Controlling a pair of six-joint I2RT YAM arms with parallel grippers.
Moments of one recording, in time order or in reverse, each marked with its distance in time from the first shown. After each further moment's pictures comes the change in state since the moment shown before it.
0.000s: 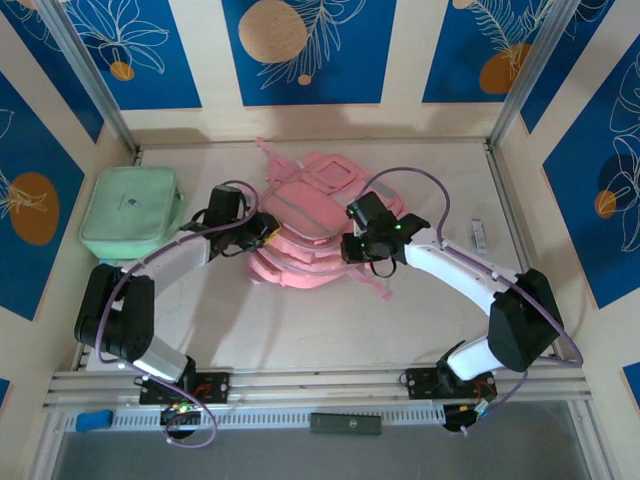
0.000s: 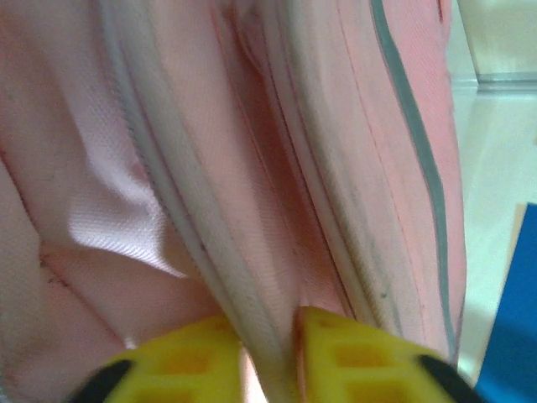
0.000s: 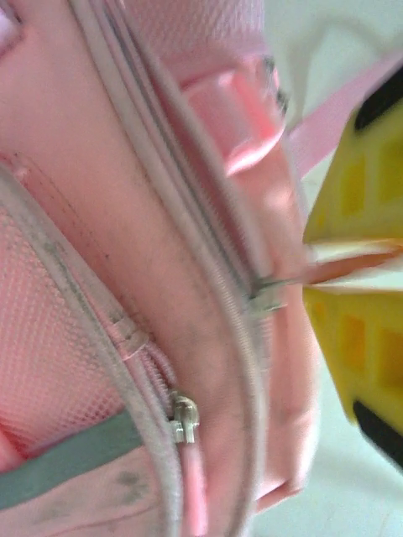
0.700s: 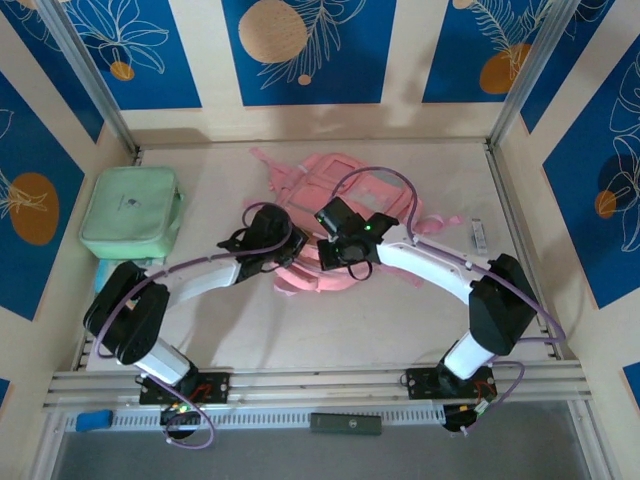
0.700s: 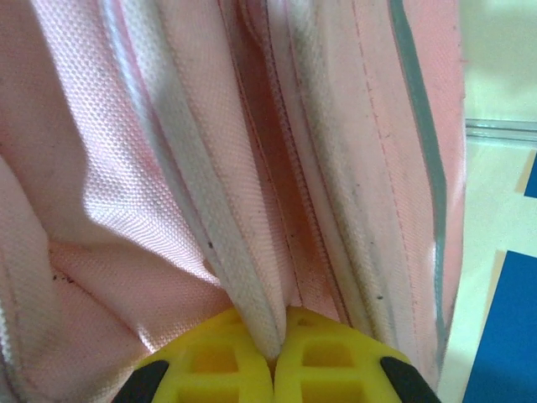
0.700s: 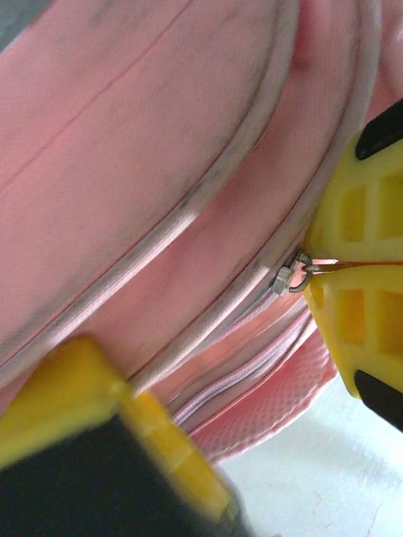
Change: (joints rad) left arm -0.317 0.012 -0.051 0.177 -0.344 -0.363; right arm 0.154 0.137 0.120 -0.033 0.075 0.046
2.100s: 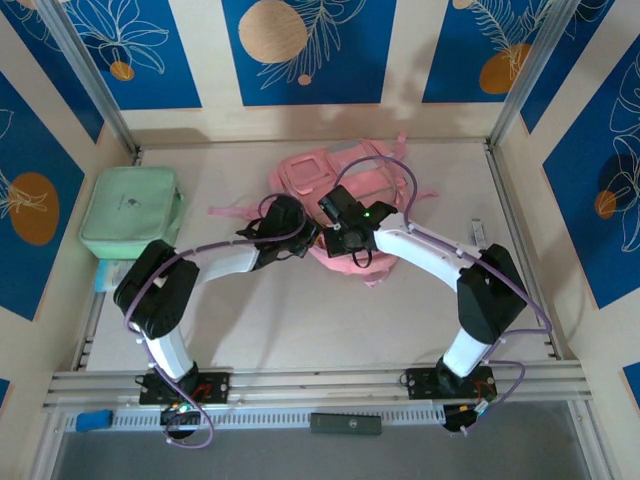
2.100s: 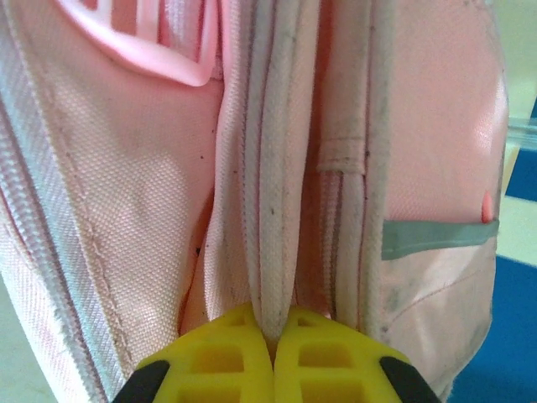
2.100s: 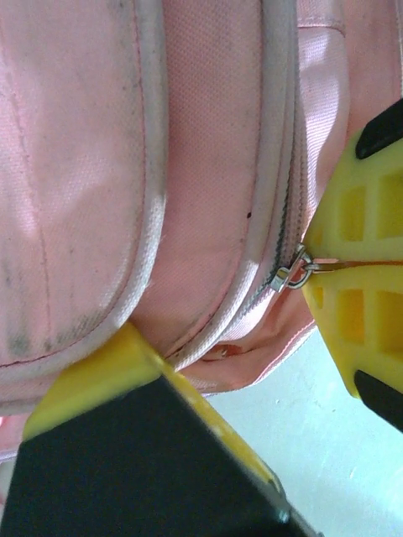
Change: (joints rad) left arm -0.011 0.201 0.133 0.110 0.057 -0.048; right arm -0.062 0.077 0.084 -0.030 0.105 -0.084
